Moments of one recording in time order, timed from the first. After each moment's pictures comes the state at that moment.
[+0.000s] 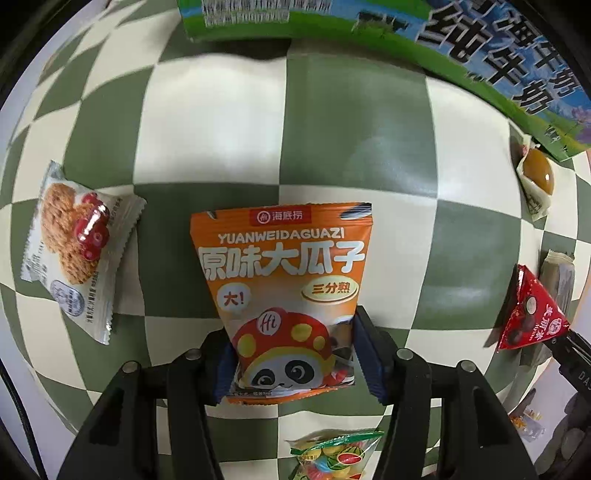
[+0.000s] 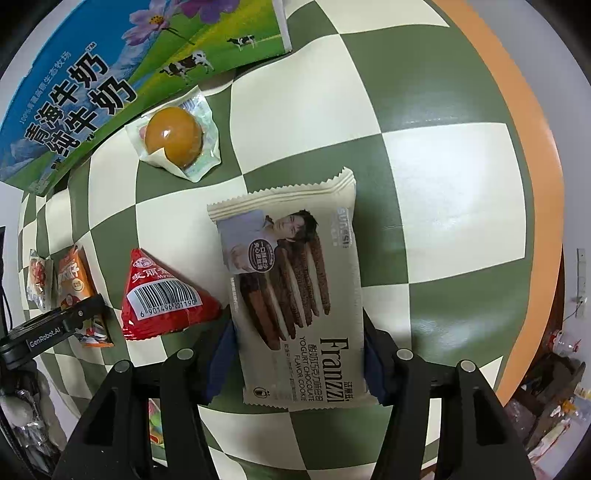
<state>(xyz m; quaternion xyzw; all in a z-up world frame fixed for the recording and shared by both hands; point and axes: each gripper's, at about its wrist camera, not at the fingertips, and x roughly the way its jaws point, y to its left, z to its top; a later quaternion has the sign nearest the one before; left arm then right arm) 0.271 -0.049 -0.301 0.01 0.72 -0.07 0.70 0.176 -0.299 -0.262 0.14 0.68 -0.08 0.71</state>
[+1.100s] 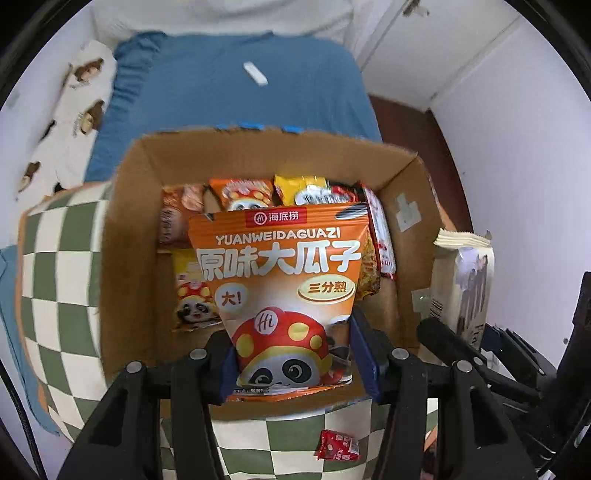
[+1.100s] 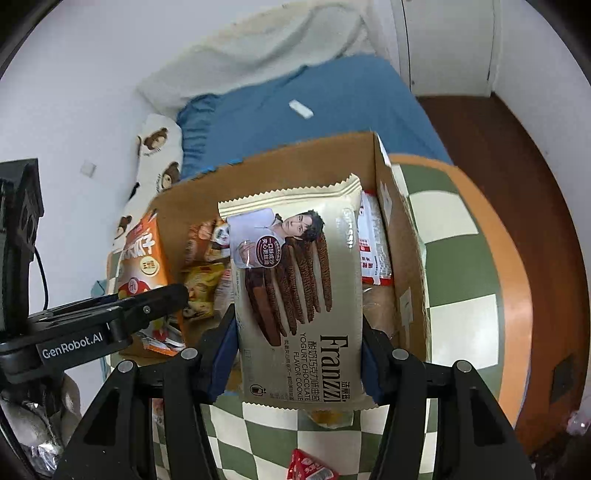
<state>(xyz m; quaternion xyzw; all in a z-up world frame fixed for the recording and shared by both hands) 0.462 -0.125 -0.124 -0.03 0.66 -0.16 0.73 0.389 -0.278 -0.095 0.17 0.58 0.01 0.80</state>
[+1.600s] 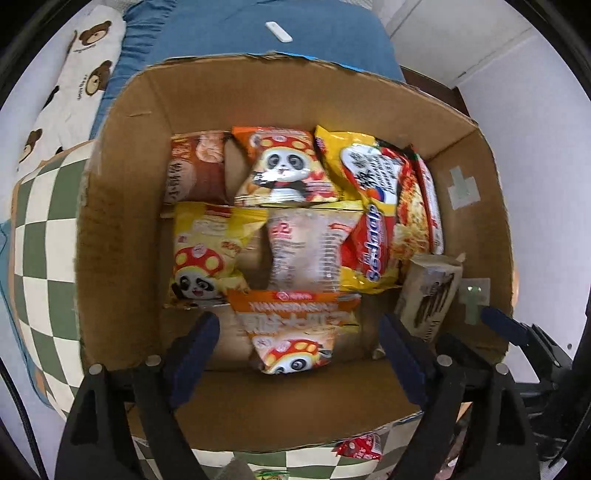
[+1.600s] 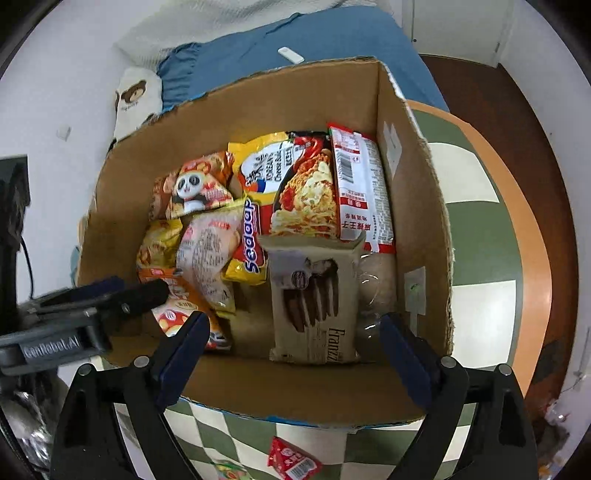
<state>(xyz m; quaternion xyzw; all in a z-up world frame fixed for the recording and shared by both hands) 0.471 -0.105 -0.170 -0.03 0.71 -0.13 0.70 0.407 -0.276 -0.156 0.13 0.66 0.01 0.74</state>
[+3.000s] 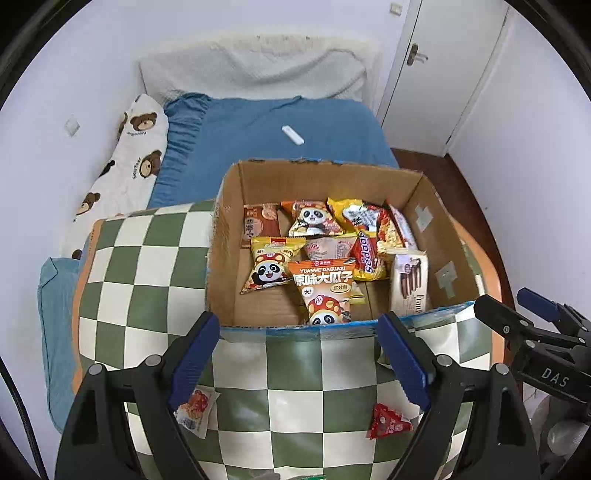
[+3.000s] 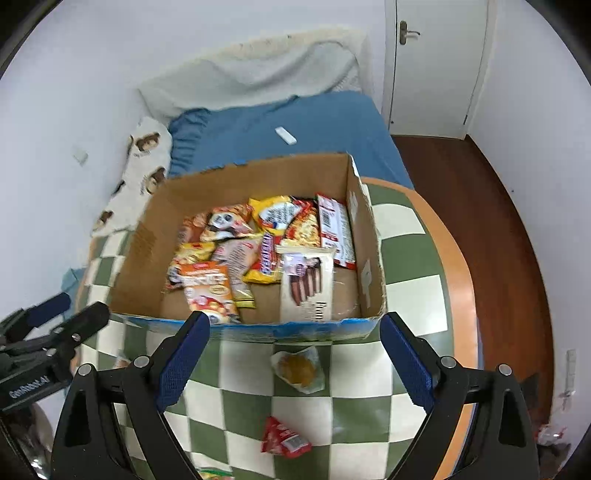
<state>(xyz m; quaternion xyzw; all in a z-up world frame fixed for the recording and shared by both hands) 0.340 -0.052 -0.050 0.01 0.52 -0.11 0.85 0.299 -0.256 -0.038 0.08 0.52 -0.03 0.85</state>
